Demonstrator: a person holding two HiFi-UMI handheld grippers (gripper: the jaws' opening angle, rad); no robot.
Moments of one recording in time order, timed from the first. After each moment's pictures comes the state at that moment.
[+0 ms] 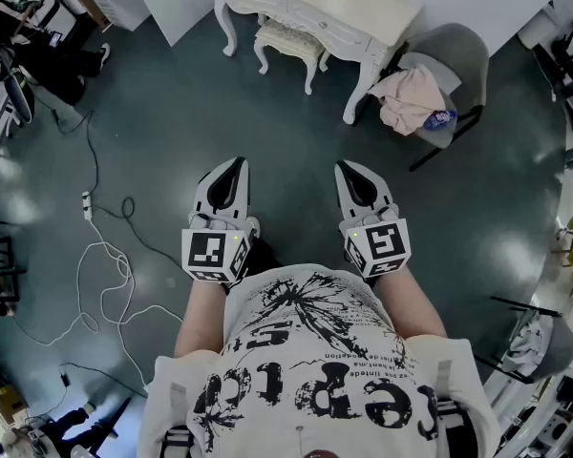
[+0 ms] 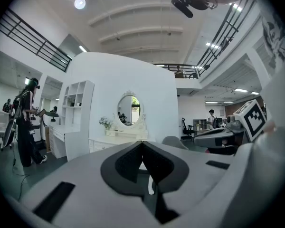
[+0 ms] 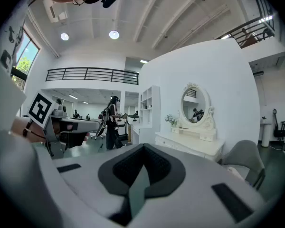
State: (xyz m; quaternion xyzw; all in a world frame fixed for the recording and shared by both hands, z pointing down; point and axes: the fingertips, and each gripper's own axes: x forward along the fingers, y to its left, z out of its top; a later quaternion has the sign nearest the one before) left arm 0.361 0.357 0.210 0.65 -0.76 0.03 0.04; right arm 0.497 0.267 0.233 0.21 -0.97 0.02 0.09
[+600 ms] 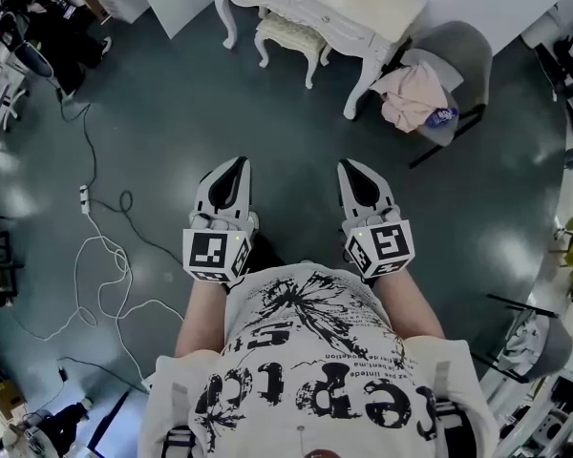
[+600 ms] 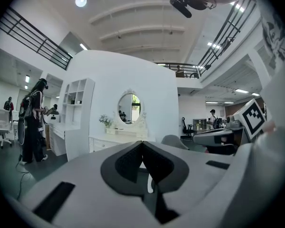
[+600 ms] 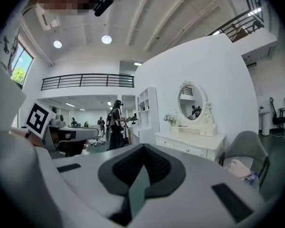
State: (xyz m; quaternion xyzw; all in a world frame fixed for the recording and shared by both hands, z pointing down) left arm 0.359 0.358 0.221 0.64 -0.76 0.03 0.05; right arm 0.494 0.266 0.239 0.21 -0.97 0.06 0.07
